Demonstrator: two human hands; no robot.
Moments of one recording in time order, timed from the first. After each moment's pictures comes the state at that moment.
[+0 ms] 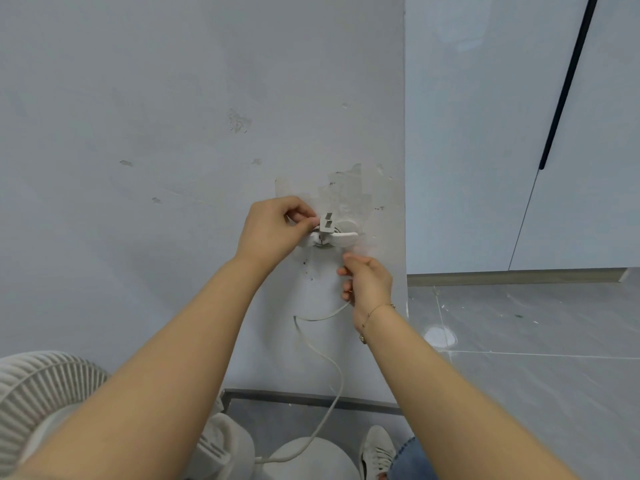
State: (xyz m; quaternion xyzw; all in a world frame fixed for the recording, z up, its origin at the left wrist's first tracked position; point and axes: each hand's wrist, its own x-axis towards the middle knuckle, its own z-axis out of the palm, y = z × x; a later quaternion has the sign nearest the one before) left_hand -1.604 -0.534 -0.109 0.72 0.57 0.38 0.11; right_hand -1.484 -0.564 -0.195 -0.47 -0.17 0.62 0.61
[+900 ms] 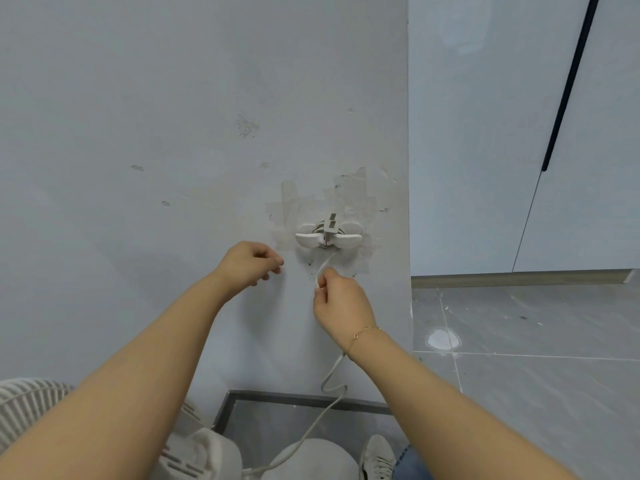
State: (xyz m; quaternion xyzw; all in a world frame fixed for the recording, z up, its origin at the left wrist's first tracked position) left_hand -1.664 -0.544 -0.130 0.63 0.69 0.23 0.28; right_hand -1.507 -0.582 -0.204 -0.59 -0.68 0.24 0.36
